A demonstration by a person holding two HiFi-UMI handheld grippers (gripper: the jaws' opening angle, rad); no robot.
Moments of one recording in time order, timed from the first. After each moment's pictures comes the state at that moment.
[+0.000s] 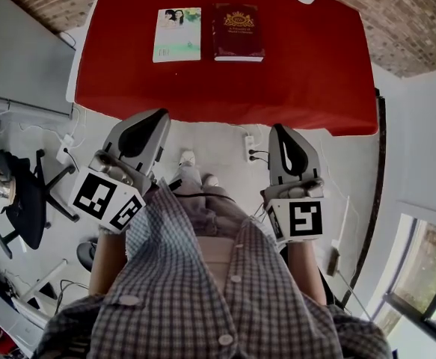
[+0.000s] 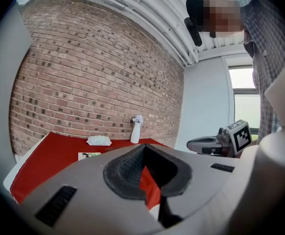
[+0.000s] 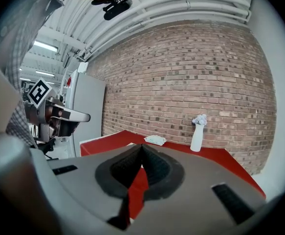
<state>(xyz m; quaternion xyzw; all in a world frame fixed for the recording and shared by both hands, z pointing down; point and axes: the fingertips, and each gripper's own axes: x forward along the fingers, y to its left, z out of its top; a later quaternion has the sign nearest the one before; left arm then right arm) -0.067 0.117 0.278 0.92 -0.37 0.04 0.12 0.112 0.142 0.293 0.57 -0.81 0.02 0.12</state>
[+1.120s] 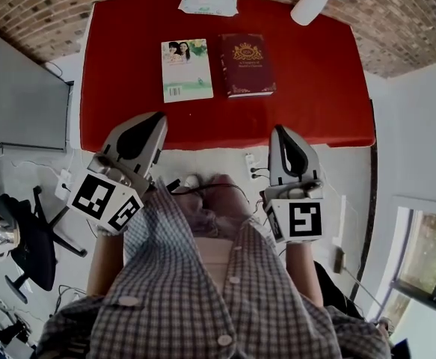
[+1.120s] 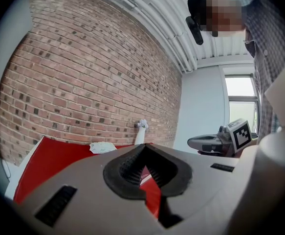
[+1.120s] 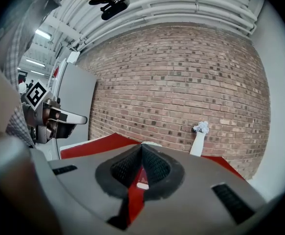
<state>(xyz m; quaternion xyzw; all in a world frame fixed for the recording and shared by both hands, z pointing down) -0.137 0.000 0.280 0.94 -0.33 0.01 0.12 0.047 0.042 0.278 0.63 -0.77 -0.01 0.13</state>
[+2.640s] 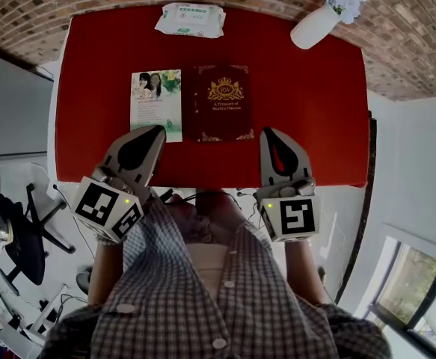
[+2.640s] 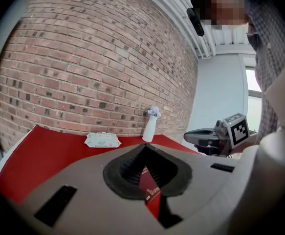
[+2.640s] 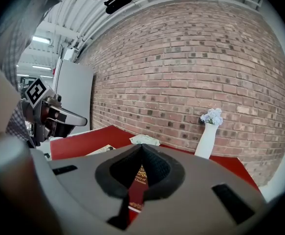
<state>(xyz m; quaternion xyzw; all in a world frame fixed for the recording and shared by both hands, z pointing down) -0.031 -0.117 0.322 0.91 -0.37 0.07 0.18 0.142 -0.107 0.315 0.56 -0.81 0.03 0.16</state>
